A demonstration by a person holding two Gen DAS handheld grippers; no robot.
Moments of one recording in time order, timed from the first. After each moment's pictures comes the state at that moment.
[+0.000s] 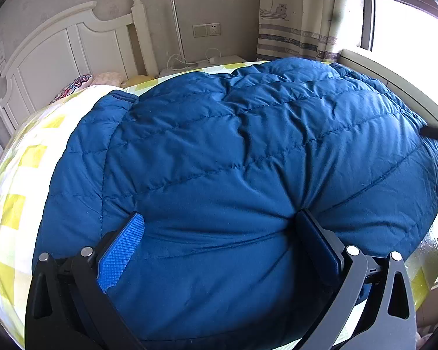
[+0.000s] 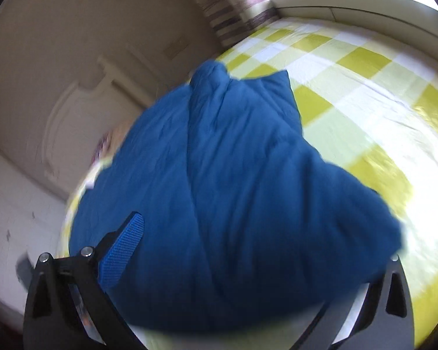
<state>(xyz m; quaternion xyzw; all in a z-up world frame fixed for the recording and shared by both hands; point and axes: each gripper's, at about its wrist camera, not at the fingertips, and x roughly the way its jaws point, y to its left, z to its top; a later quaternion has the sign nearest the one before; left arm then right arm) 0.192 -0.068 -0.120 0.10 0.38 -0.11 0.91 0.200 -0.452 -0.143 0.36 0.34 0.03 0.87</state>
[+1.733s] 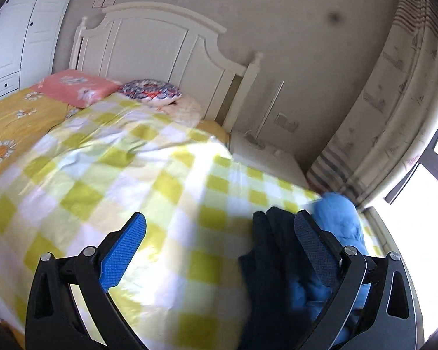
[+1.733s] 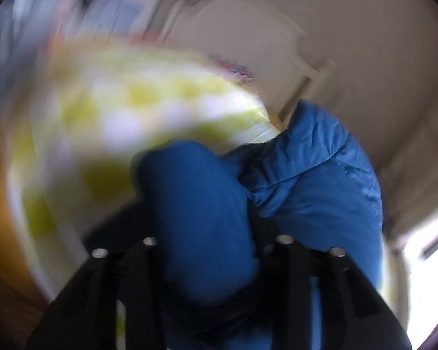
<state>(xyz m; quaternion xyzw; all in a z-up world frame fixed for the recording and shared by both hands) 0.180 0.186 0.006 -0.18 0.28 -0.02 0.94 0.157 -0.009 -0.096 -0.35 0.23 0.19 0.89</state>
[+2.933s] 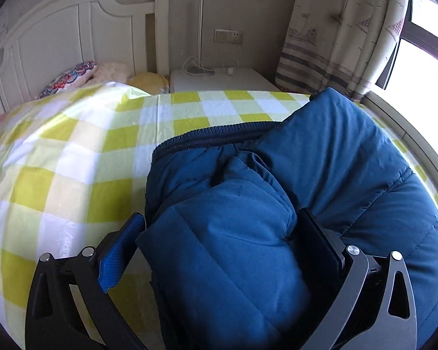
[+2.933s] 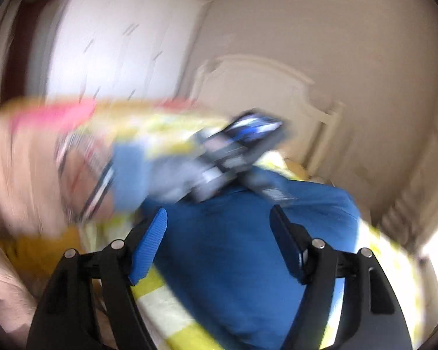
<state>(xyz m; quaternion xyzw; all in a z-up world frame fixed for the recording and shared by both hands) 0.303 0.032 -0.103 0.02 0.39 -0.13 0.91 0.061 -0.161 -0.037 -0.15 0.13 0.33 0.92</state>
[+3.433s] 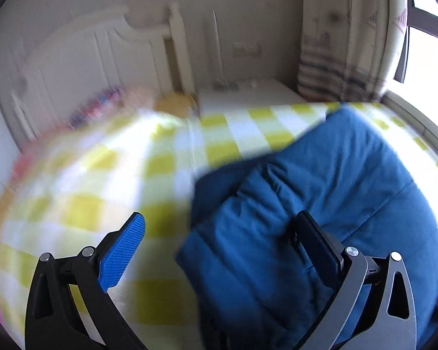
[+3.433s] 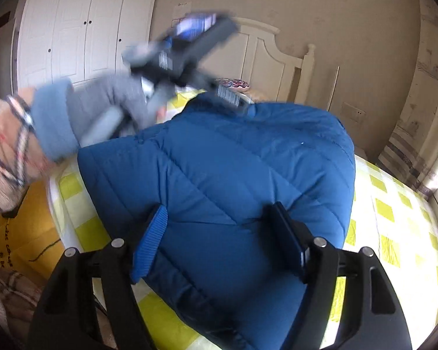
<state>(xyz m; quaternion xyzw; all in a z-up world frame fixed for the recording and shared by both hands) 0.279 0.019 -0.037 0.09 0.33 -0.05 0.94 0.121 -0.185 -0.097 -0.14 0.24 0.29 0.92</state>
